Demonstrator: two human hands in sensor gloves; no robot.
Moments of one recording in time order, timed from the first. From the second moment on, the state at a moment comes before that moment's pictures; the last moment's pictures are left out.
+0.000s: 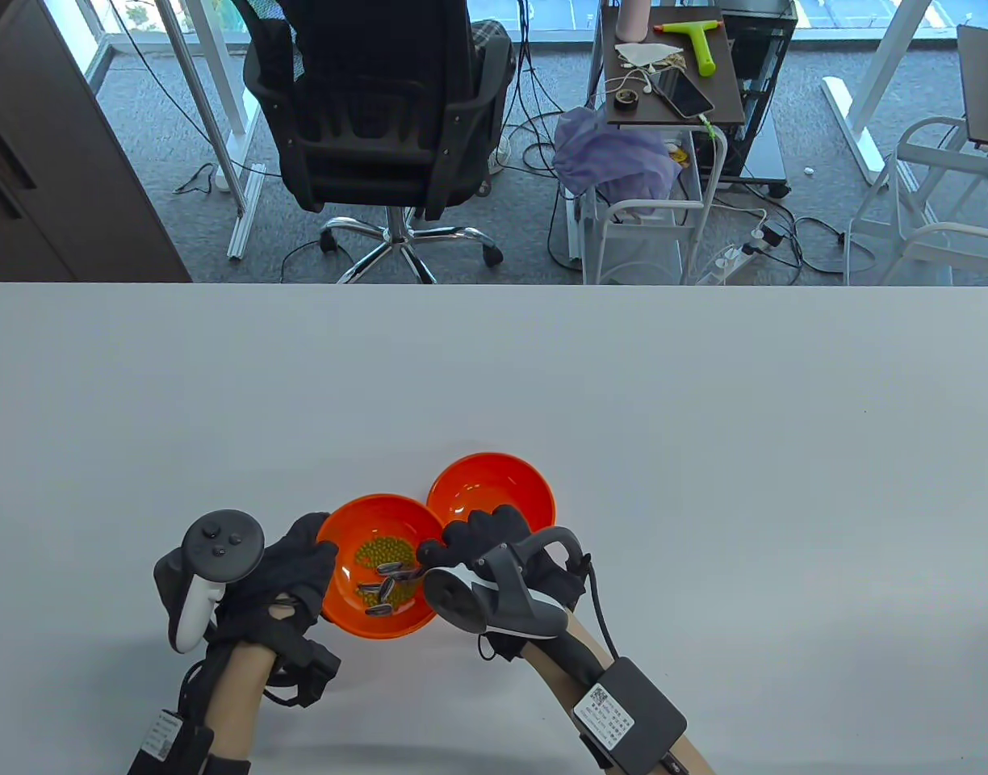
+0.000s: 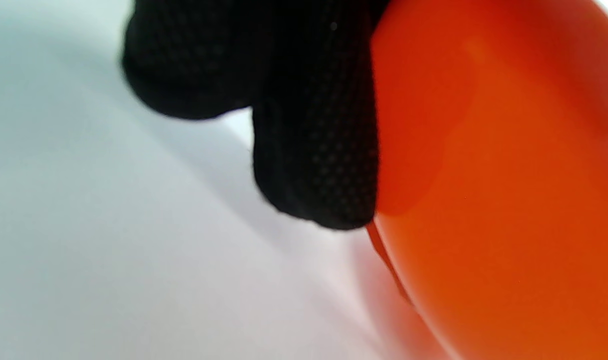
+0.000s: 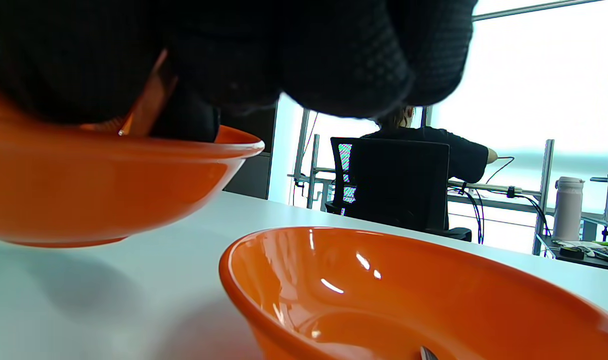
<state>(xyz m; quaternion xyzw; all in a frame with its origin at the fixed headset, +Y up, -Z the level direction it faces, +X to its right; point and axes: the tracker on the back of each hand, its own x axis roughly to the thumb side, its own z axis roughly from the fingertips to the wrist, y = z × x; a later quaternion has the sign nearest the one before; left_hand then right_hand) -0.277 -0.724 -0.248 -0.12 0.07 0.39 0.91 -0.024 -0.678 -0.238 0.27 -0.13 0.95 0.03</state>
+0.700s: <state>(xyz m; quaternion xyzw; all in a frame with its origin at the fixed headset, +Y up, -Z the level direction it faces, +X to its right) -0.278 -0.722 -0.247 -0.12 0.07 0.38 0.91 0.023 -0.658 -0.260 0.14 -0.18 0.97 0.10</state>
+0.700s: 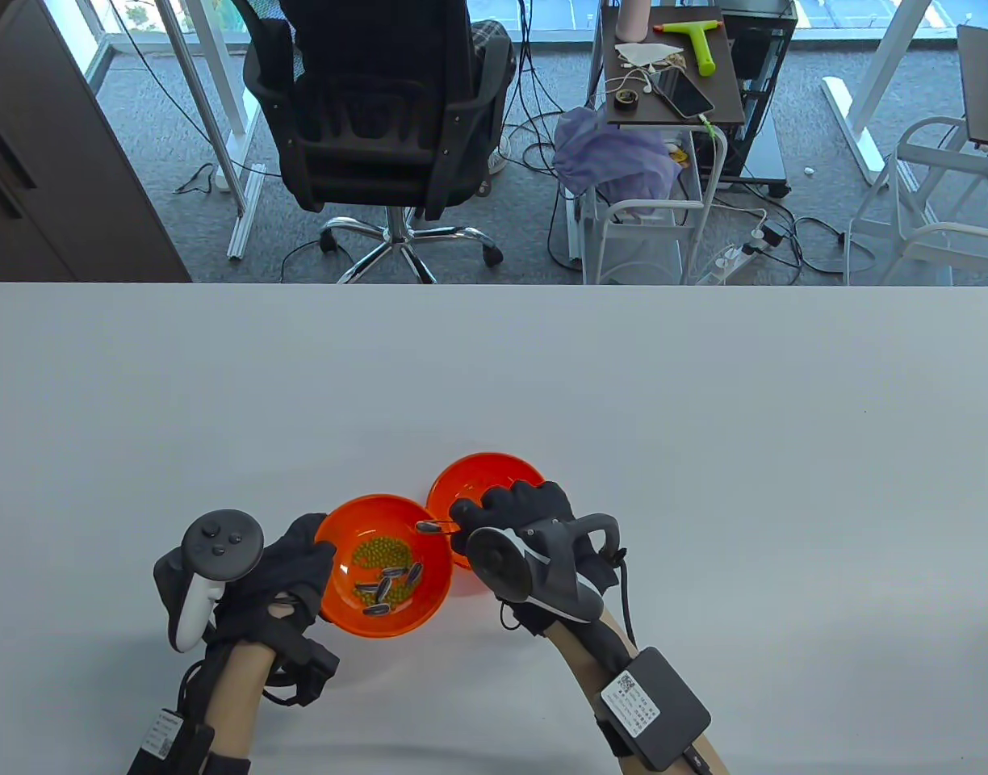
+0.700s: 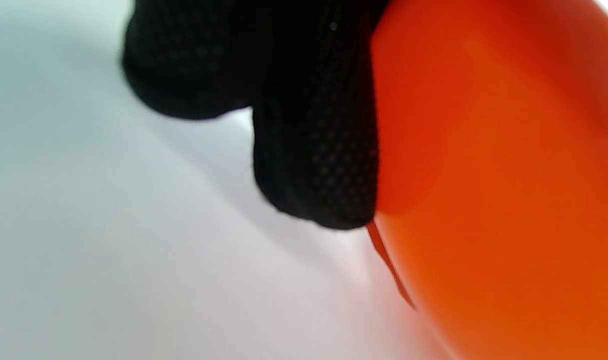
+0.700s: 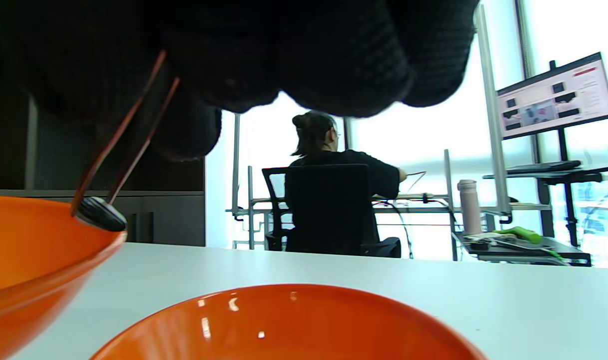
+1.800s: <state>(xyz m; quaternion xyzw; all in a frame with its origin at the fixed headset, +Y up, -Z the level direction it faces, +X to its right) -0.275 -0.722 -0.248 -0.12 0.07 0.37 0.92 0.057 -0.682 -0.282 0.04 -0.10 0.99 0.12</state>
